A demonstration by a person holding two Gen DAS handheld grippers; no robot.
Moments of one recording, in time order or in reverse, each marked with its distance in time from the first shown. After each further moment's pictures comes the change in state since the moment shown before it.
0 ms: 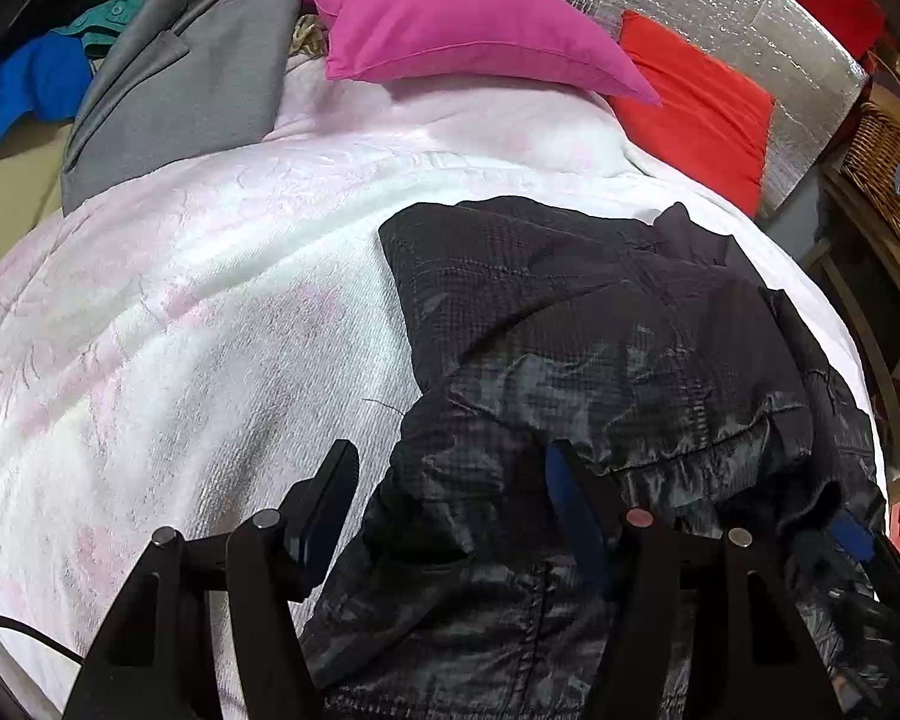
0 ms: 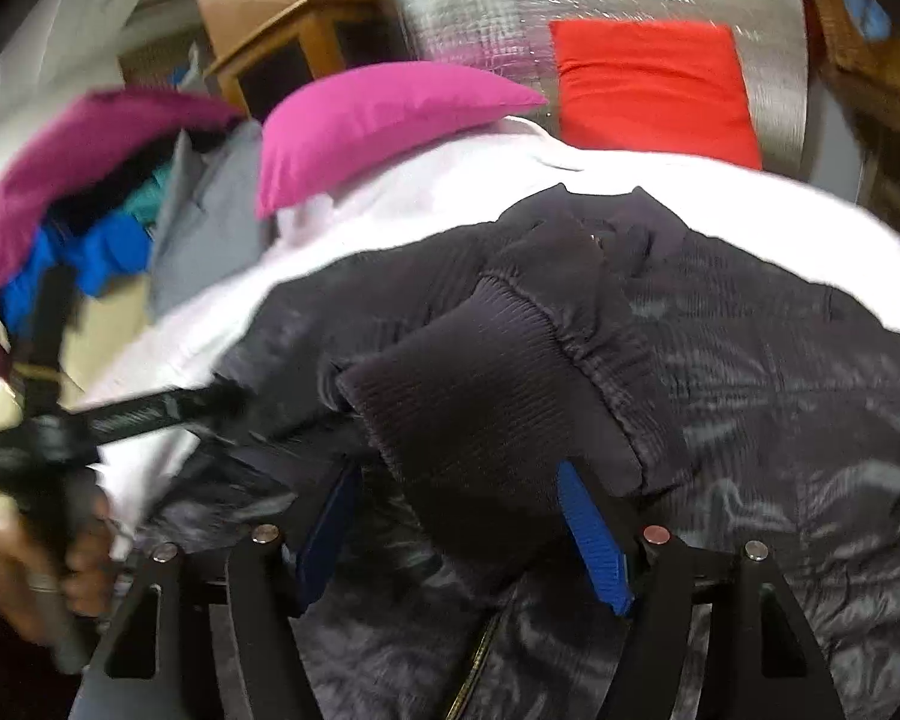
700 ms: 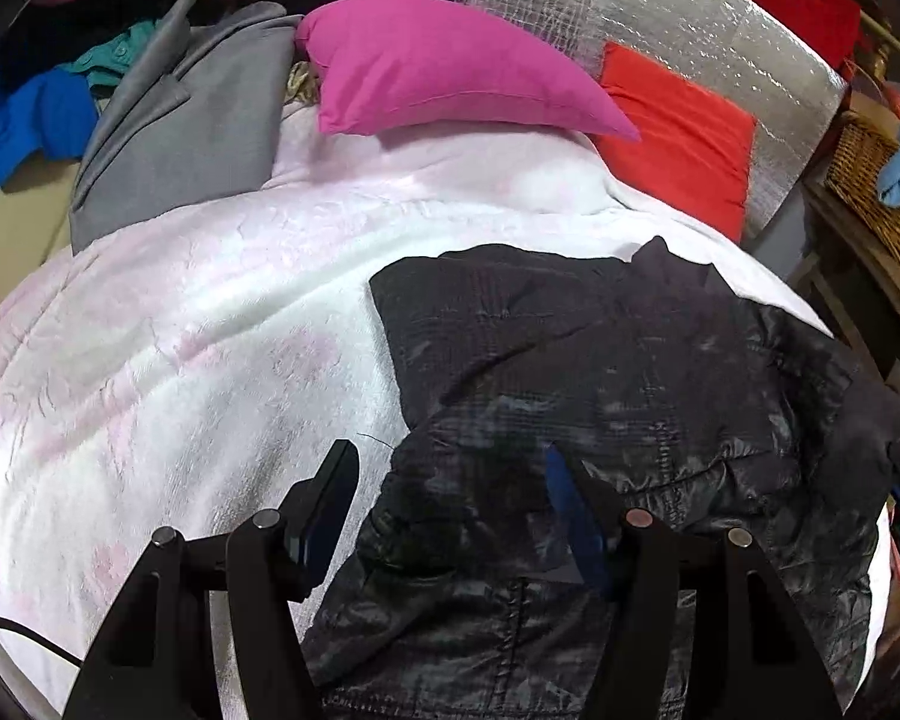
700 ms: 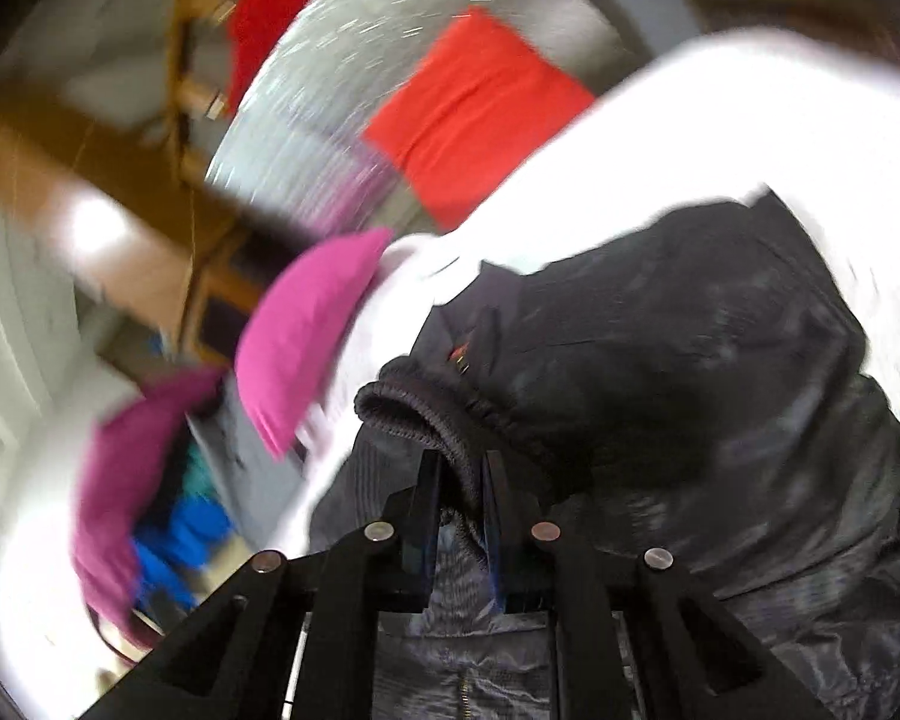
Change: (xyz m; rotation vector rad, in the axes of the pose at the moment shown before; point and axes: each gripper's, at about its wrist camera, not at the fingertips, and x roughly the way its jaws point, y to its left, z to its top) left arm -0.012 -0.010 0.004 0.024 -0.089 0.001; right arm -0.053 -0.181 -0.007 0.731 -0.184 0.277
